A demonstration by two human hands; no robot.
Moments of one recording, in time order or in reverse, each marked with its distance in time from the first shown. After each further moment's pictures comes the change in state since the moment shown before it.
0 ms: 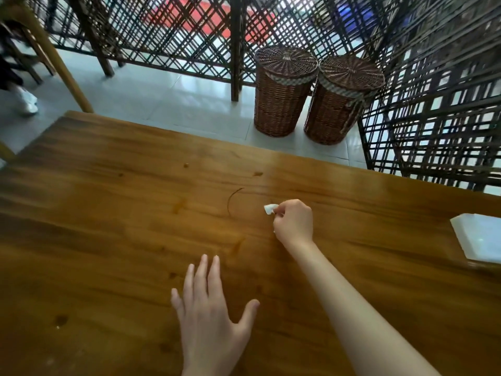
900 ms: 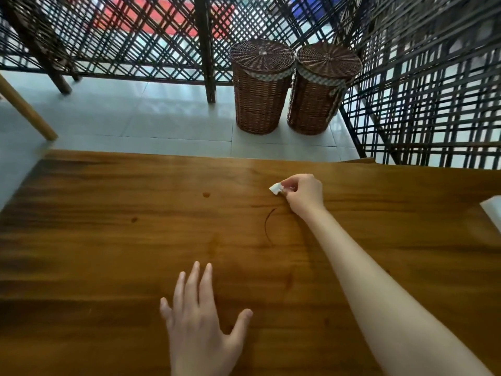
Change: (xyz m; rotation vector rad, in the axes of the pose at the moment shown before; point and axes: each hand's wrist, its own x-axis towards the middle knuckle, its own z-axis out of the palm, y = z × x) left_hand 0.105 -0.095 -0.046 -0.031 -0.079 0.187; right_hand 0.083 -0.064 0.034 0.124 0.051 0.141
